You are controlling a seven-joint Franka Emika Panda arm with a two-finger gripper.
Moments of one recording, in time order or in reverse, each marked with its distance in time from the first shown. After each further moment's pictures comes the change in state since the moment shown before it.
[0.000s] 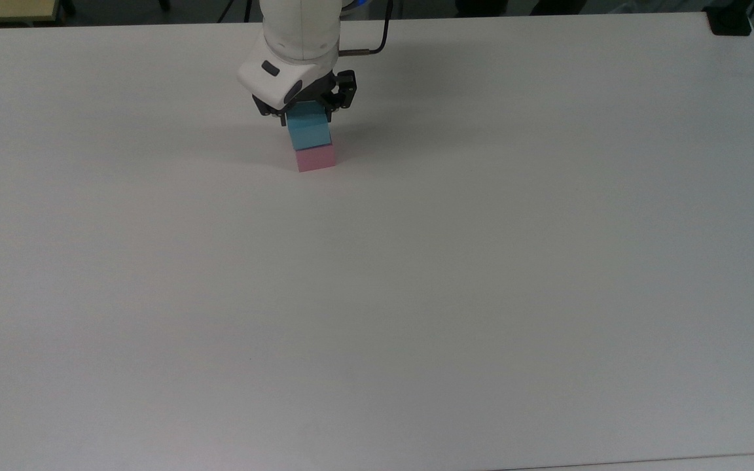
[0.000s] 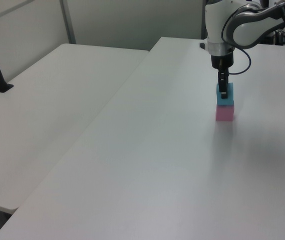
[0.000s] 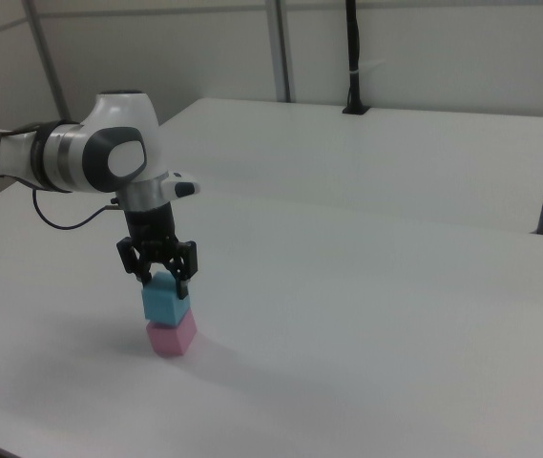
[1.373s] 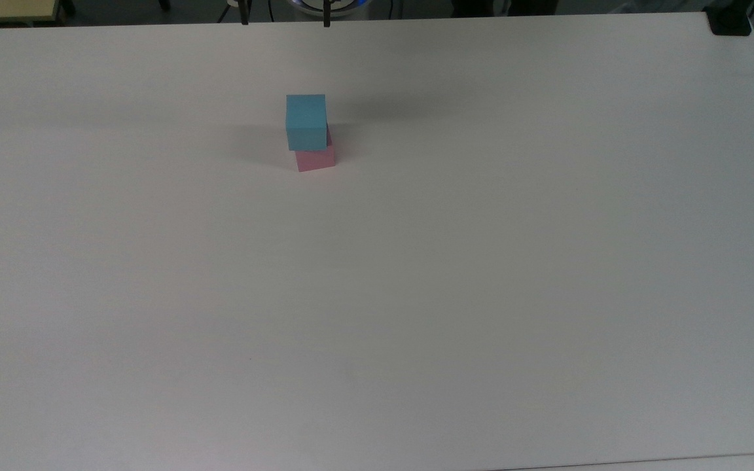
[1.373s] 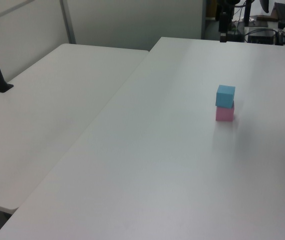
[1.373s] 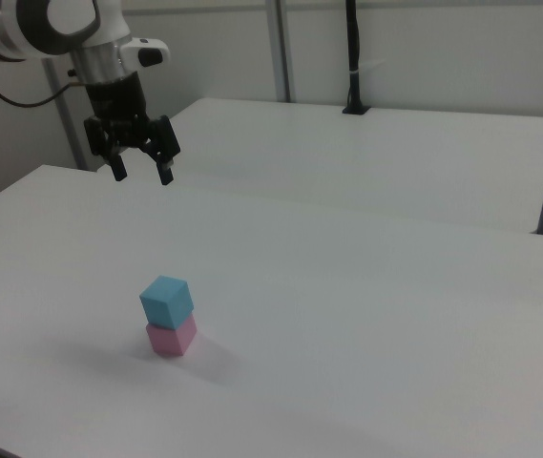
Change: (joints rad) arm -0.011 -0.100 0.006 0.392 0.021 -0.357 0.064
